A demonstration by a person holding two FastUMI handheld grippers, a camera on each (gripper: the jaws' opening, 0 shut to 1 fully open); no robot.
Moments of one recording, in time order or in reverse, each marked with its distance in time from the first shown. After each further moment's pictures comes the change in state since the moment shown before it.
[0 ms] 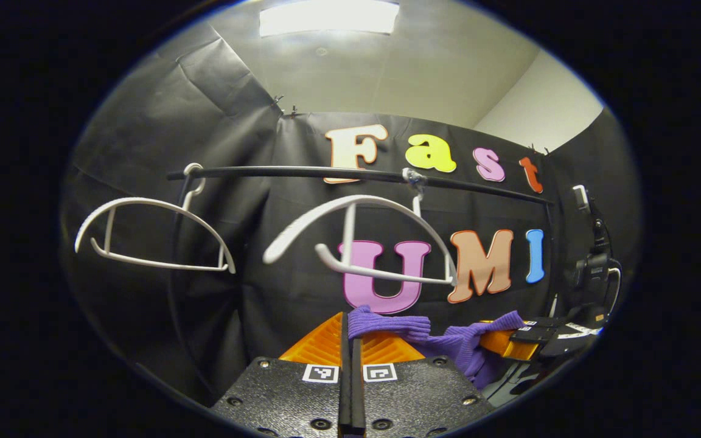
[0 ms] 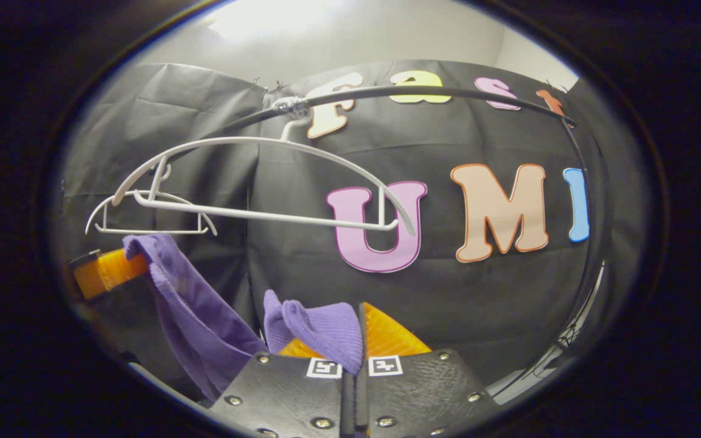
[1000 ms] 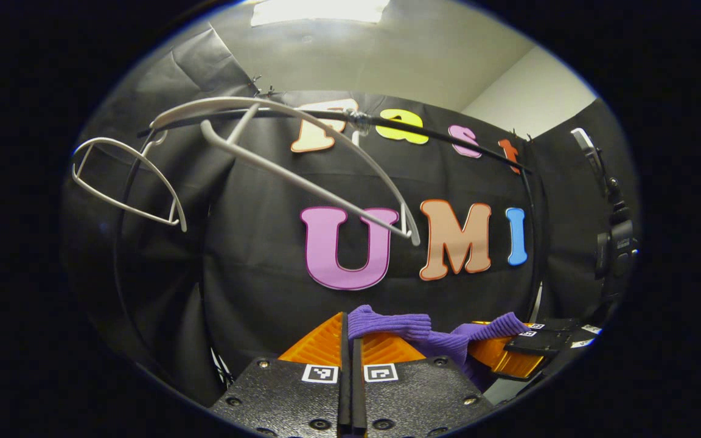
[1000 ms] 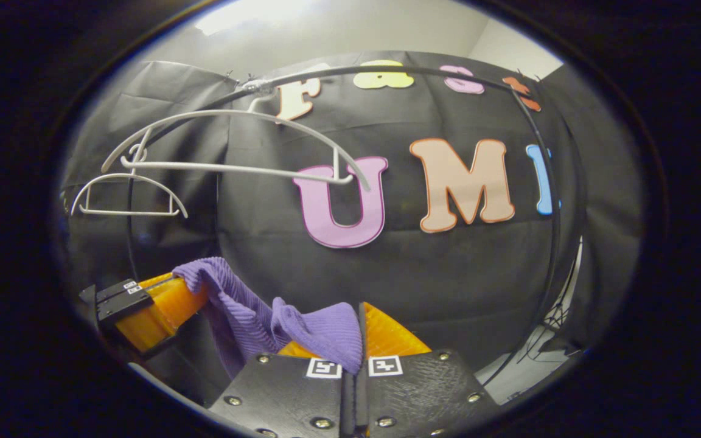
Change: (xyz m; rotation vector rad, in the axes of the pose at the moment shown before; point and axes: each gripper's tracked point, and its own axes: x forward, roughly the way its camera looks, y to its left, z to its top) left arm 0.019 -0.051 -0.114 0.011 0.097 -0.031; right arm -0.018 -0.040 -0.085 0.064 0.079 -0.134
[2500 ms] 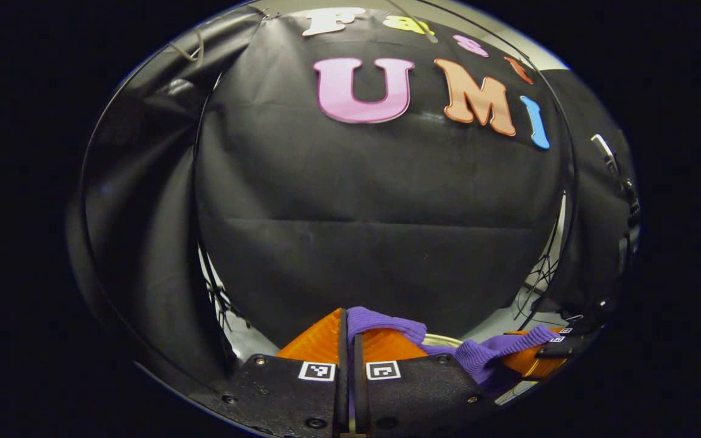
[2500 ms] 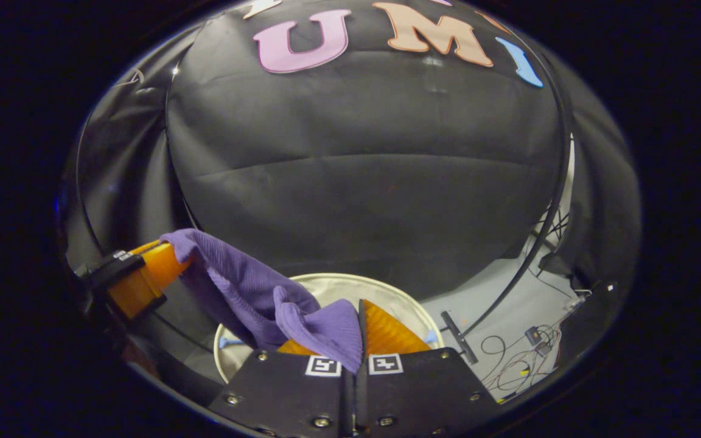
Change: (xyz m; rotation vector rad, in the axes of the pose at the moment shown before) left arm -0.012 0.031 -0.375 -0.009 0.456 0.018; right arm 0.020 -0.058 -0.389 0.009 0.506 -0.161
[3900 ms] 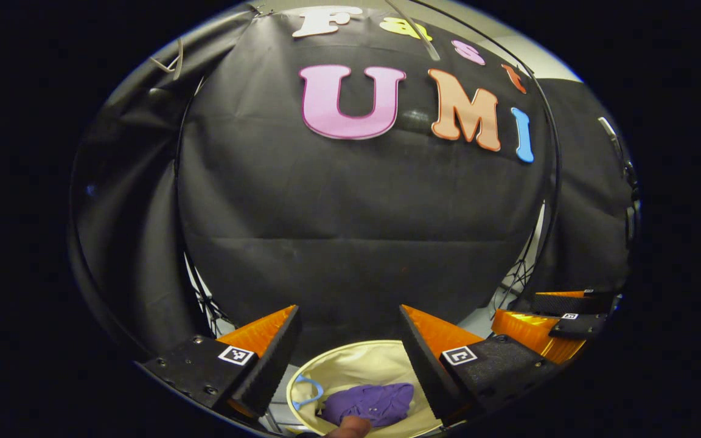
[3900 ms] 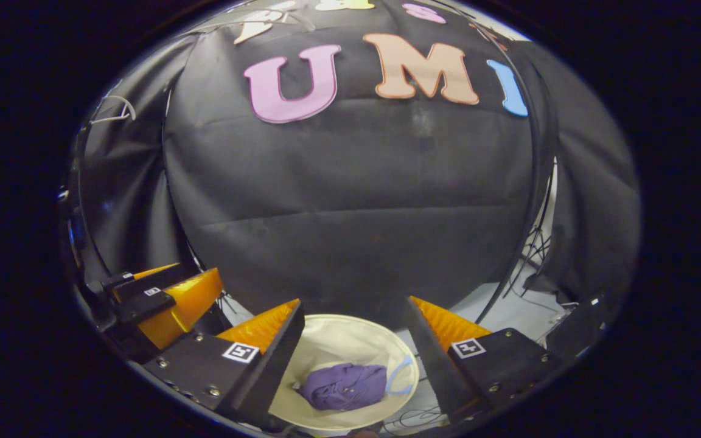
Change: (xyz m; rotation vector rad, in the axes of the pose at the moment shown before) left arm -0.043 -0.009 0.115 0.013 -0.068 -0.097; right arm -0.091 -0.016 0.137 0.022 -0.205 -0.055
